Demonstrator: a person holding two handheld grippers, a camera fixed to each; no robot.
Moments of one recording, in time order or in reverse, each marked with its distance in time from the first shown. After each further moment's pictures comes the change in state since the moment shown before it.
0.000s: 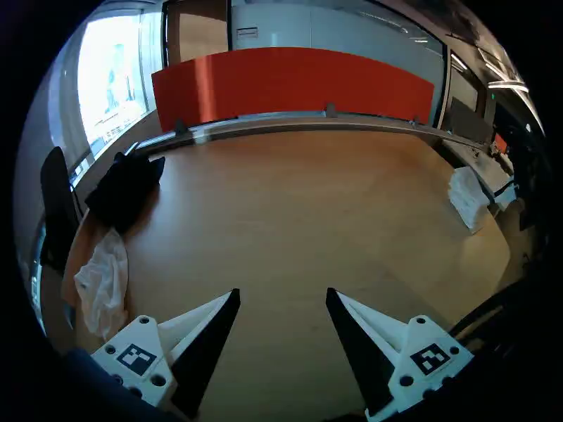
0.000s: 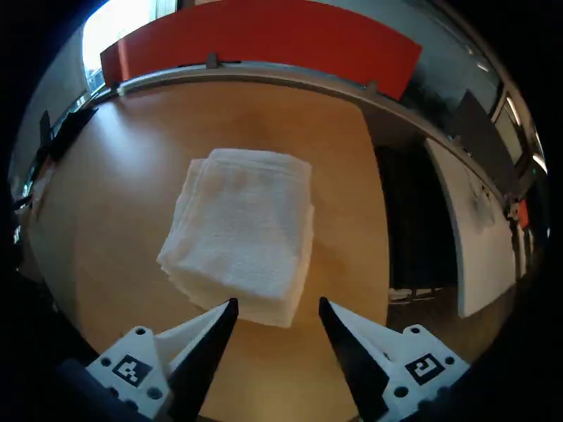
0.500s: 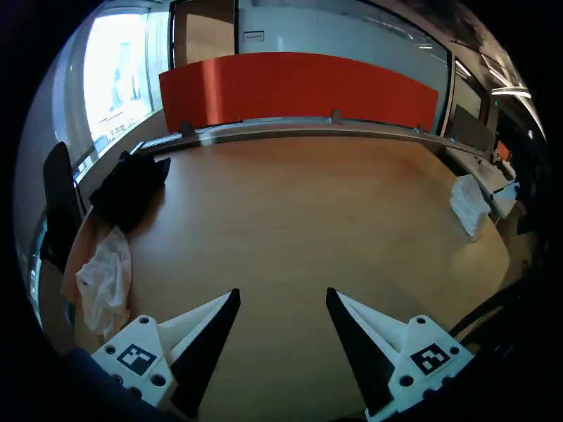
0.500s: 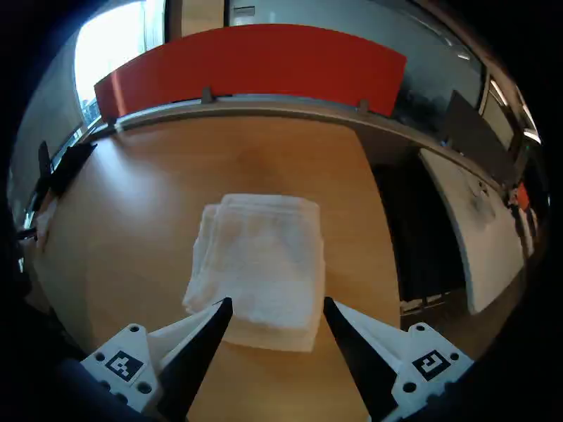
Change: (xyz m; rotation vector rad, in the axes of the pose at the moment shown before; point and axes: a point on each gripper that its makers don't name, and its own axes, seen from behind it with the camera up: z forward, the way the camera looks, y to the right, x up) left arm 0.004 -0.010 -0.007 0.012 0.023 -0.027; right arm 0.040 -0.024 -0.005 0.011 0.152 0.098
